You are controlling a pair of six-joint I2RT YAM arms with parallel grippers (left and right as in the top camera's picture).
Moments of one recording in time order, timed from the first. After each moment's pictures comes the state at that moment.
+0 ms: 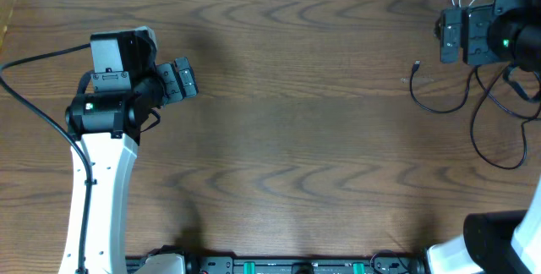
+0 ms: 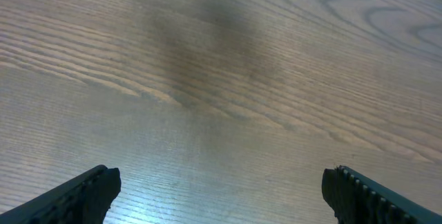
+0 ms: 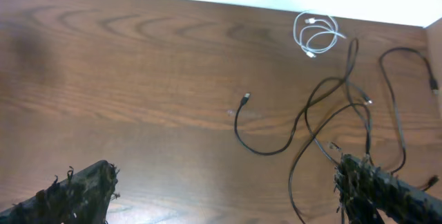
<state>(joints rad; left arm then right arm) 0.05 1.32 1.29 -0.87 0.10 -0.22 0.09 1.68 2.55 -1.65 0.05 -0.03</state>
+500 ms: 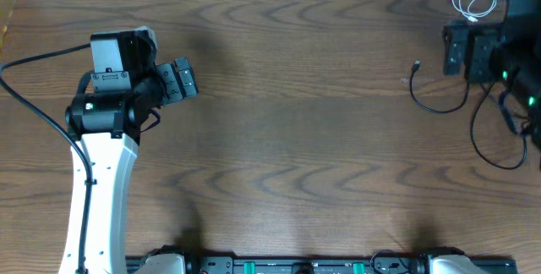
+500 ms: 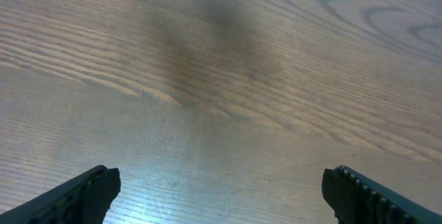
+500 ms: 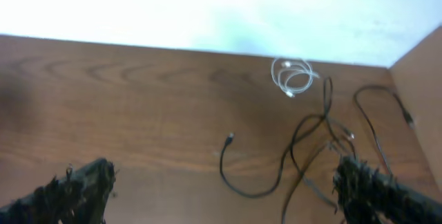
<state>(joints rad) 0.05 1.32 1.29 -0.87 0.10 -0.22 0.06 1.26 1.82 -1.11 0.08 -0.03</state>
